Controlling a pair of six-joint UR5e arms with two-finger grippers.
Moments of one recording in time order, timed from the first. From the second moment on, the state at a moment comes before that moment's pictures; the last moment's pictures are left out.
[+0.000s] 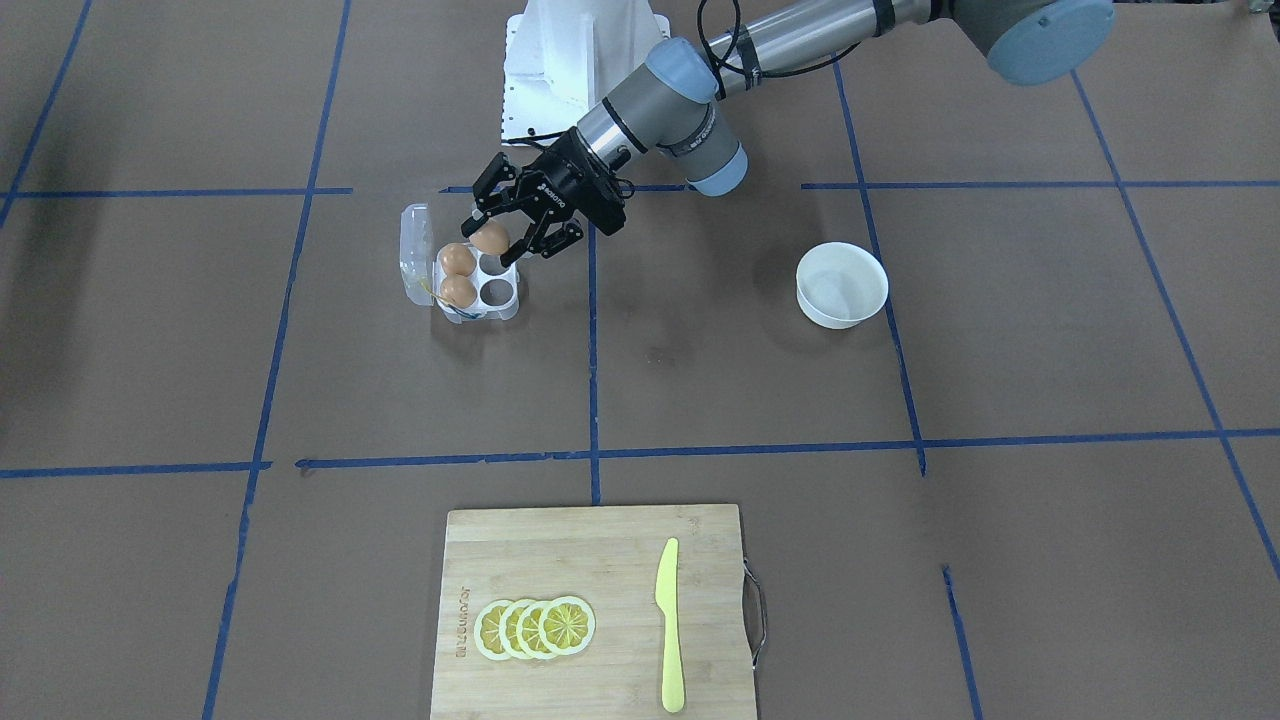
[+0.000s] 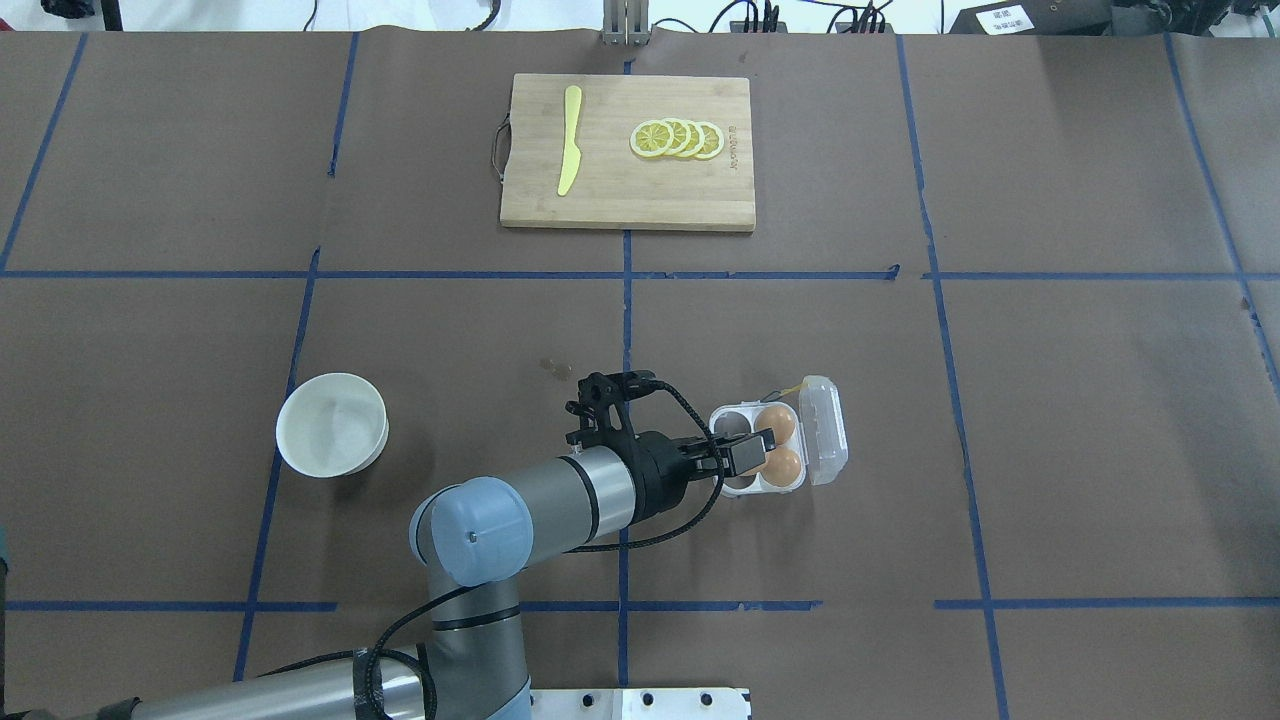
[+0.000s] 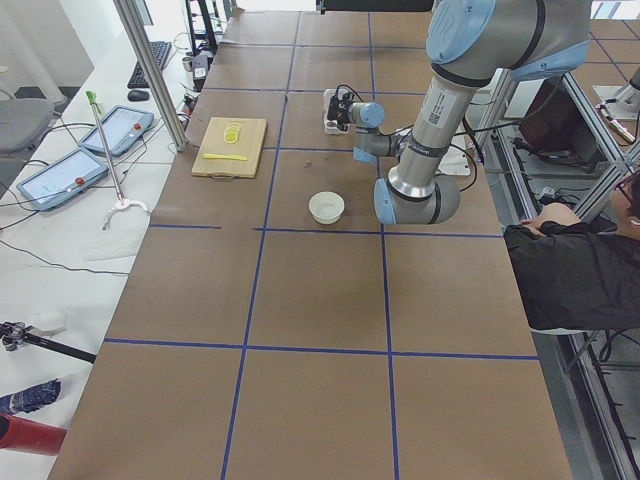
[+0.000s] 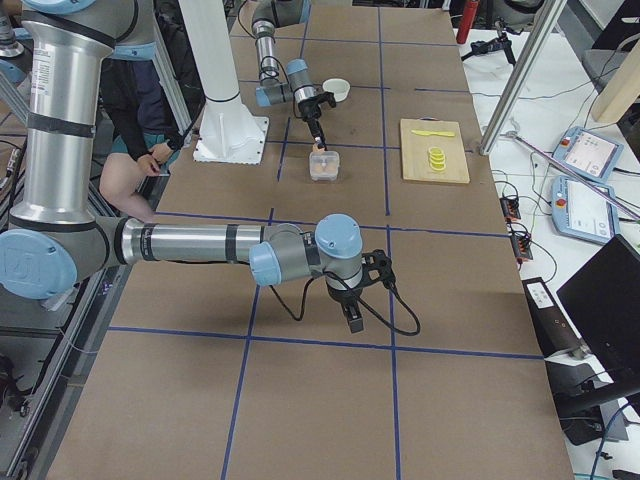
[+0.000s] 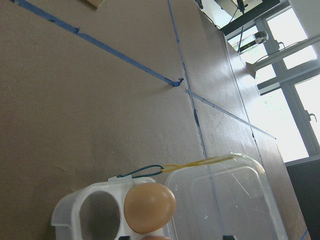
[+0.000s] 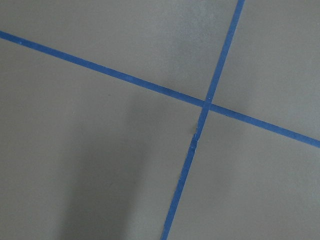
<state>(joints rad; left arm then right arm) -0.24 -2.31 -1.28 -2.88 -1.41 -1.42 1.48 -1.74 1.75 -1.32 2.30 -0.08</state>
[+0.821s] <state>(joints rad) -0.23 -2.32 -1.27 -2.88 -1.38 -1.43 1.48 -1.74 1.75 -1.32 2.30 -0.08</state>
